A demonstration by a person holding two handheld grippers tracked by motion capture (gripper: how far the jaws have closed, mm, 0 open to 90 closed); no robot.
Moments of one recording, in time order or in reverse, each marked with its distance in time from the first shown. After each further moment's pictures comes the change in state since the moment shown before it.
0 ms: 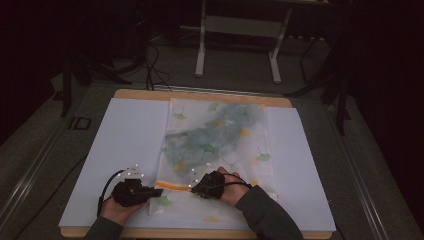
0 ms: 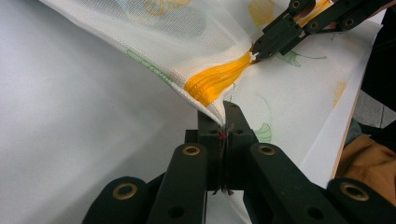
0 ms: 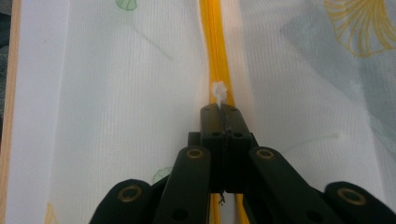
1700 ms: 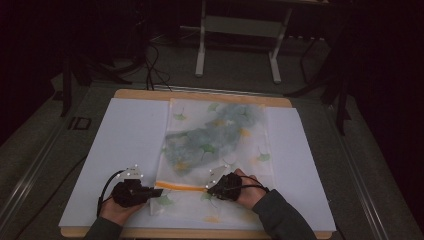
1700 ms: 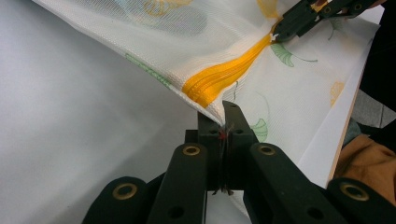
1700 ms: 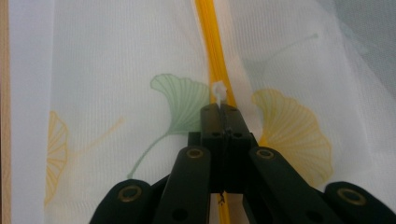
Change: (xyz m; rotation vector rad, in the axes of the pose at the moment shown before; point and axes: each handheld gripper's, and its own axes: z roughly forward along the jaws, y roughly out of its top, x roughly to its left) left arm -0.001 -0.001 -0.001 -0.006 -0.001 0.002; right arm -0.001 -0.038 -0.025 0.040 -0.032 0.051
